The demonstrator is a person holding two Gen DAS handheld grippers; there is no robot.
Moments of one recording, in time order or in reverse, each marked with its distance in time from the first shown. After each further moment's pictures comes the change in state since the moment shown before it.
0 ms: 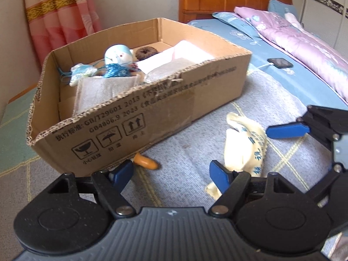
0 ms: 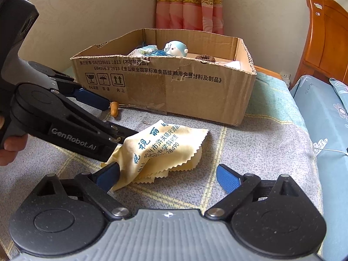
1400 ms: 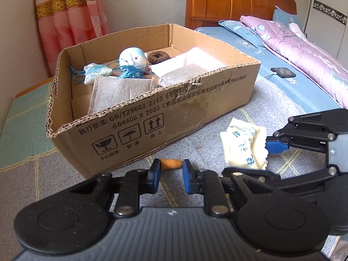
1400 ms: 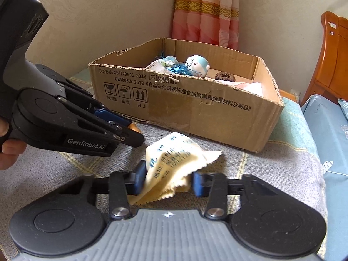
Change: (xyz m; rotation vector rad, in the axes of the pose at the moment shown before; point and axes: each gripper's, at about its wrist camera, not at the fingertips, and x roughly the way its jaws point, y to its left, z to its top) left arm -0.011 0.015 -0.007 -0.031 -0.025 -0.028; right arm 0.008 0.024 0.020 -0.081 -0.042 0.017
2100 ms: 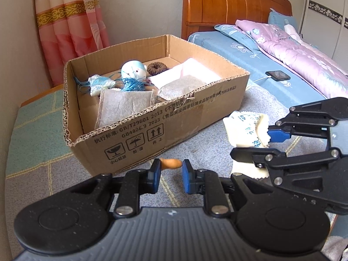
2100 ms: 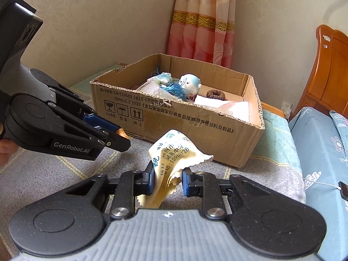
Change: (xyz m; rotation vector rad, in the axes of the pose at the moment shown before) left arm -0.025 0.001 0.003 0.015 -0.019 -0.005; right arm -0.030 -0.003 0.012 -0.033 -0.049 -0.037
